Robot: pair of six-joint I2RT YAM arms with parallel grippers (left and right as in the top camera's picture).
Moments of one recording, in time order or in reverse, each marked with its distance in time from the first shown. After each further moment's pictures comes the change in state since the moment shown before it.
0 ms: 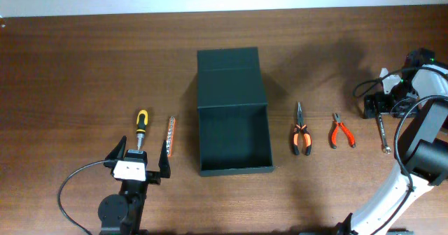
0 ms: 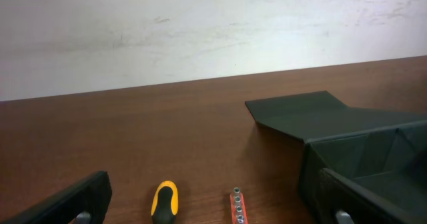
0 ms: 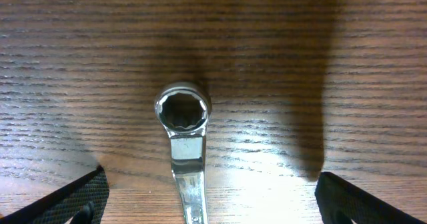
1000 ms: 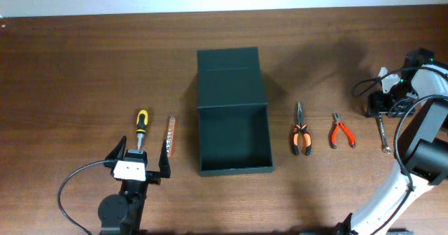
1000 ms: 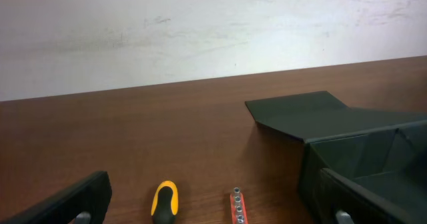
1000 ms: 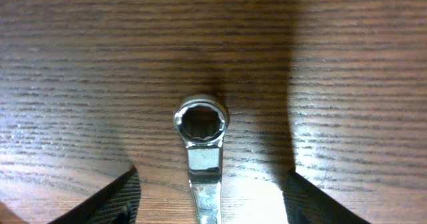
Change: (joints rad) left arm 0.000 0.000 0.000 0.000 0.000 0.000; right arm 0.000 0.003 0.000 0.004 -0.037 0.010
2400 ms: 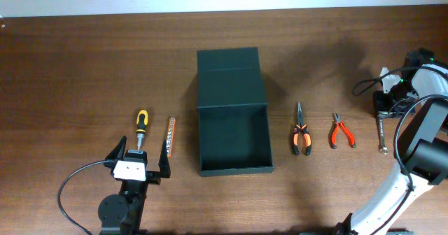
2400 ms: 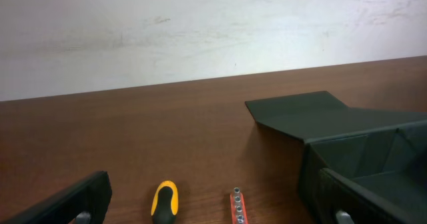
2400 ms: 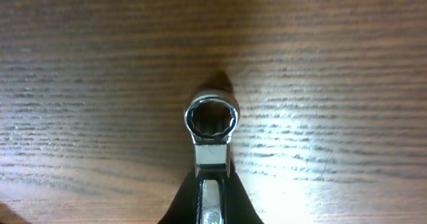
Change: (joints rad) left arm 0.000 0.000 0.000 0.000 0.000 0.000; right arm 0.000 0.005 0.014 -0.035 0.000 0.038
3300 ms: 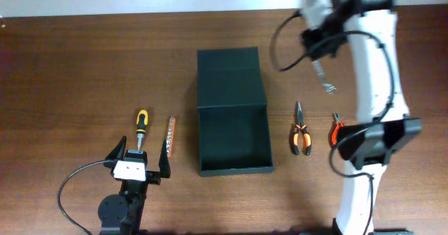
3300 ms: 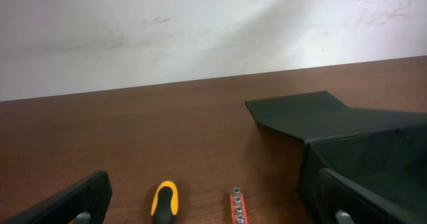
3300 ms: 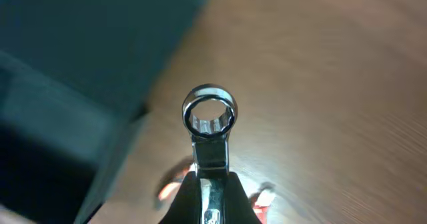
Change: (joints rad) left arm 0.000 0.000 0.000 0.000 0.000 0.000; right arm 0.613 0.053 0.953 -0.659 -0.135 0.008
